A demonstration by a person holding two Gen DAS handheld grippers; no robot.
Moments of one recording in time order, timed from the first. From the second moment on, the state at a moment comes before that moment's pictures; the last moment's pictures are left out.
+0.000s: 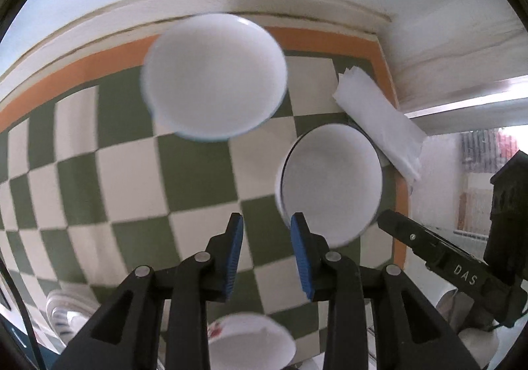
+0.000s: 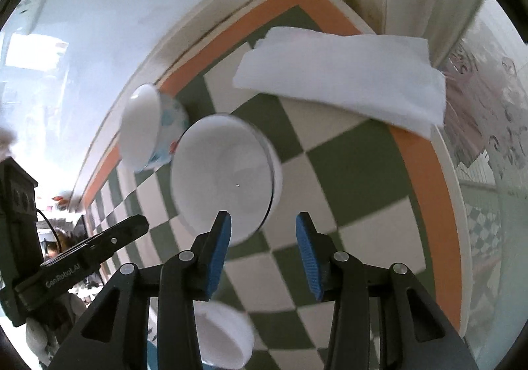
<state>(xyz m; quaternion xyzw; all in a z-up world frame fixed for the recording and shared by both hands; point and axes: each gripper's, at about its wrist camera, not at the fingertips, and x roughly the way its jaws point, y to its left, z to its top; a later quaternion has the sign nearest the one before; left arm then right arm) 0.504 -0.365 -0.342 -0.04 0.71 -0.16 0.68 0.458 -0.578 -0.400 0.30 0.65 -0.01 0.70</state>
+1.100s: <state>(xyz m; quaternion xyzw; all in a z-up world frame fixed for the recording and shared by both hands) 0.492 -0.394 -0.343 0.01 0.70 -0.17 0.69 0.473 -0.563 -0.414 0.25 0.67 0.00 0.70</state>
